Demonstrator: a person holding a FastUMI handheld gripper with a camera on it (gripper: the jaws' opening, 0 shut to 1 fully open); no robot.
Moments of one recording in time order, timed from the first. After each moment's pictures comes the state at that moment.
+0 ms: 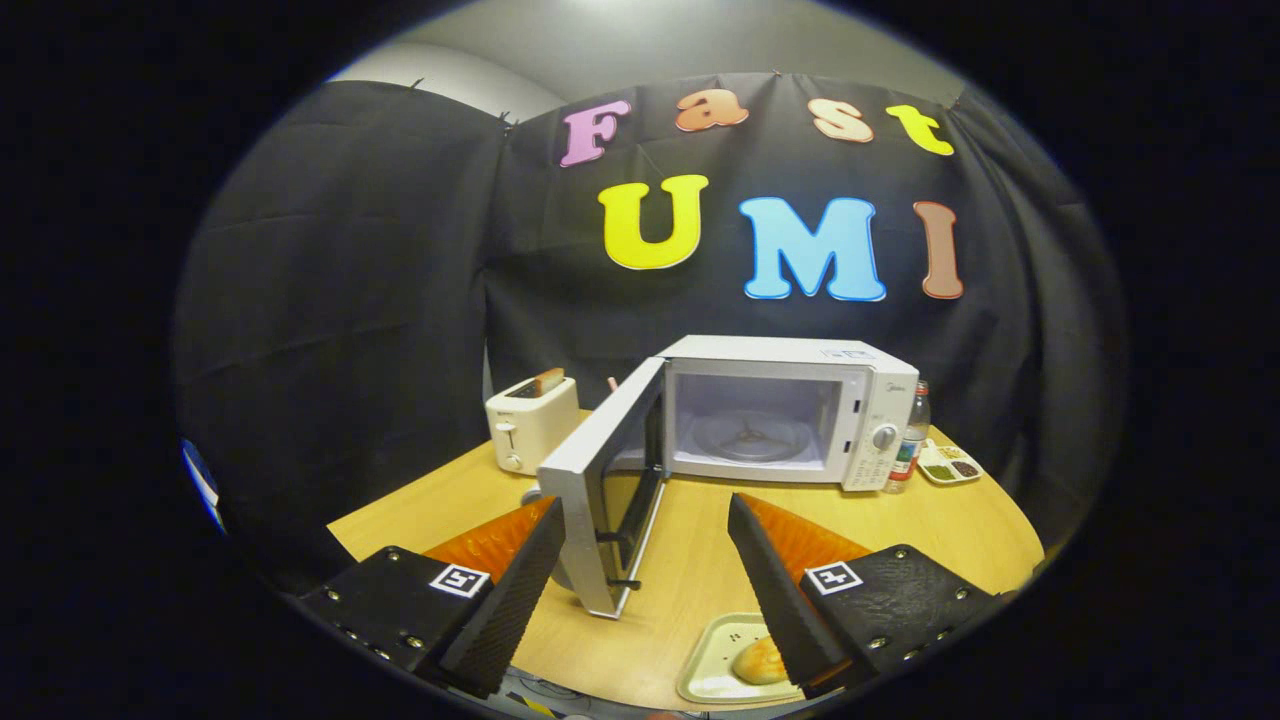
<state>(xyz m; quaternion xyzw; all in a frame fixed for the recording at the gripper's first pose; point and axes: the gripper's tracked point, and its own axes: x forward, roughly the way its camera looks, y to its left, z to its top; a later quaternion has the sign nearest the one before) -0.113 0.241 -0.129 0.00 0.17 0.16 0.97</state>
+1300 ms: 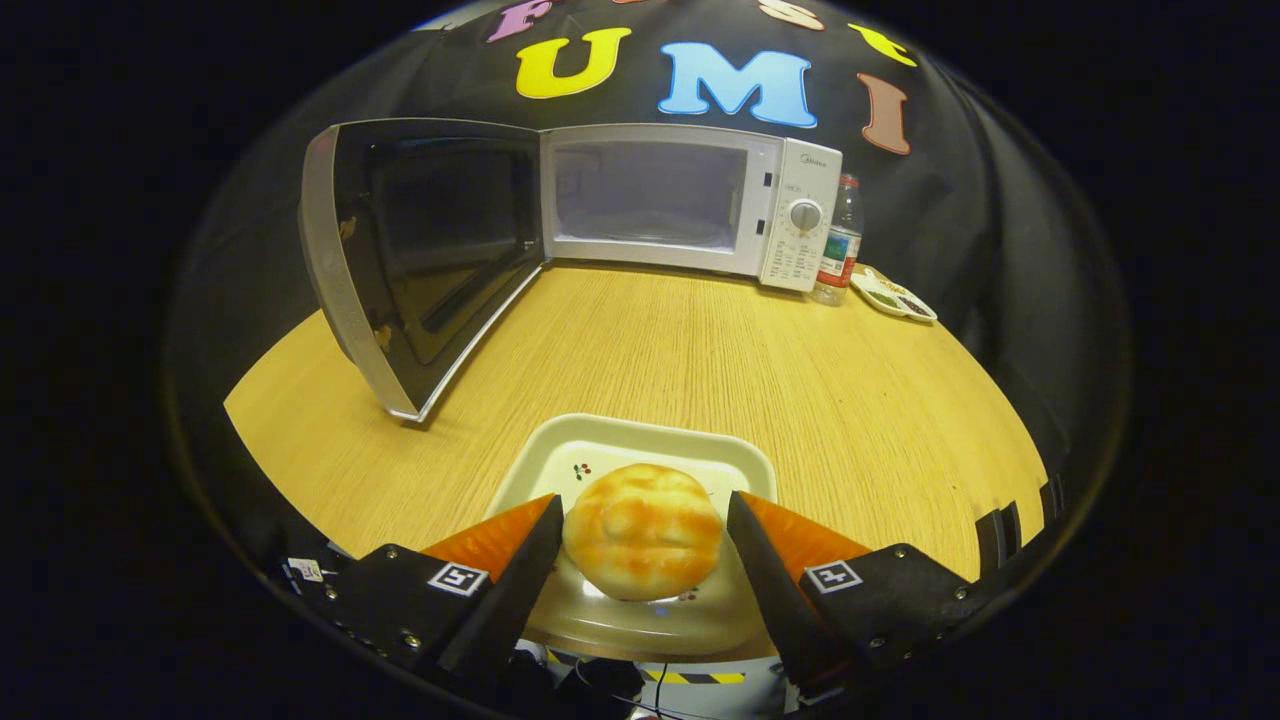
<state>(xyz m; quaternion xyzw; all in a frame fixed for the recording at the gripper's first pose) -0.144 0.131 -0.333 -0.04 0.39 0.09 0.92</state>
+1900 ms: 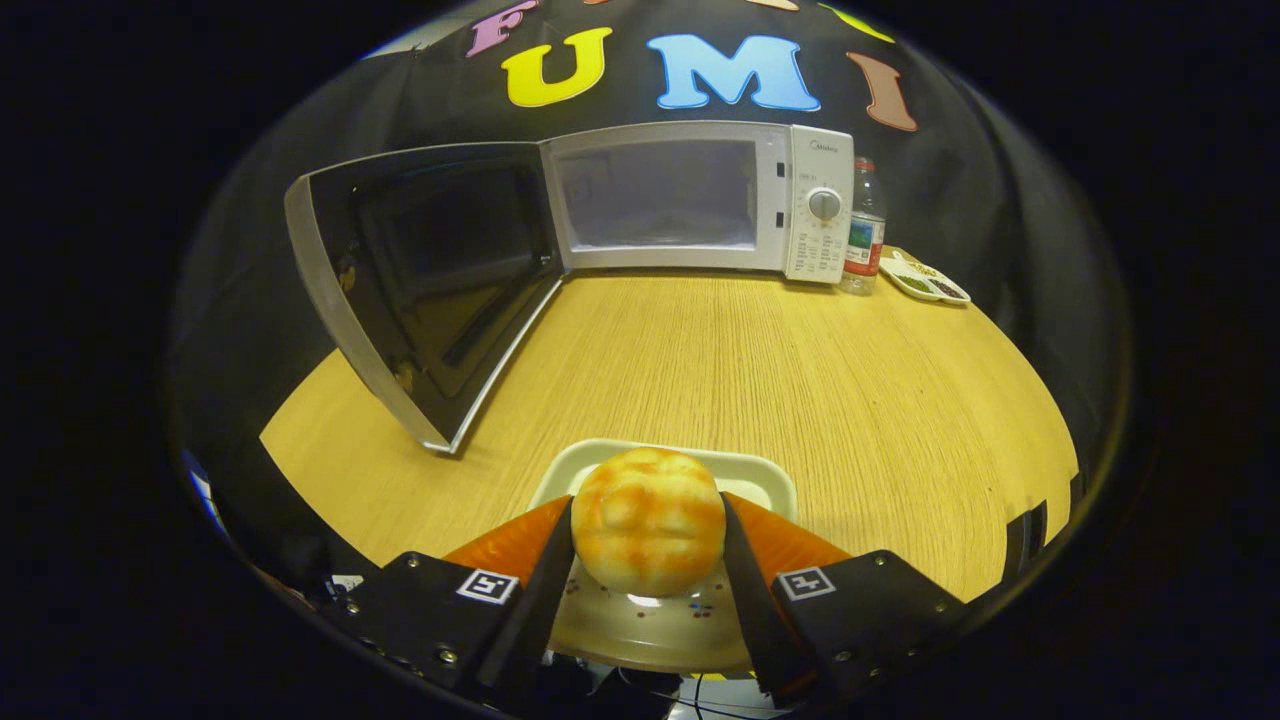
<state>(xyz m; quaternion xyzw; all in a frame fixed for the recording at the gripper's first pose) -0.122 0.147 -0.314 0.01 0.39 0.13 0.91</state>
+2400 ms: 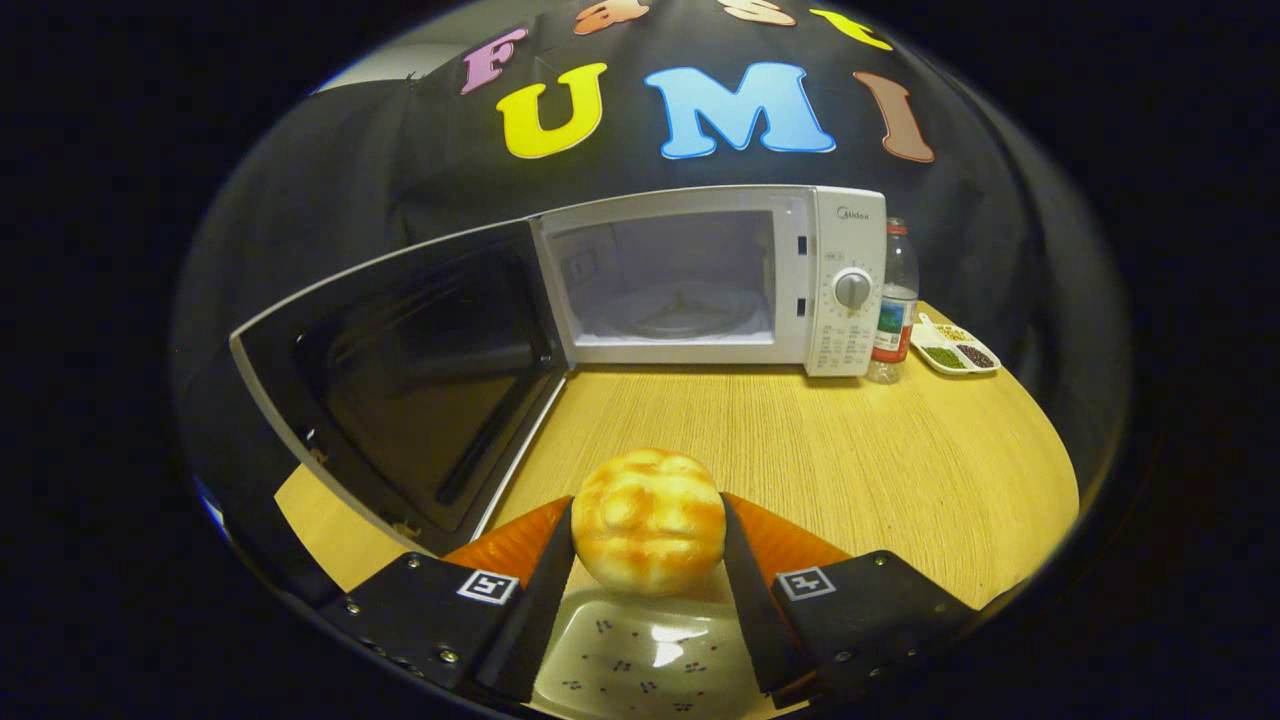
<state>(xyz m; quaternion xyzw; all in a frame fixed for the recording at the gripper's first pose) -0.017 0.156 -0.267 0.04 0.31 0.15 0.94</state>
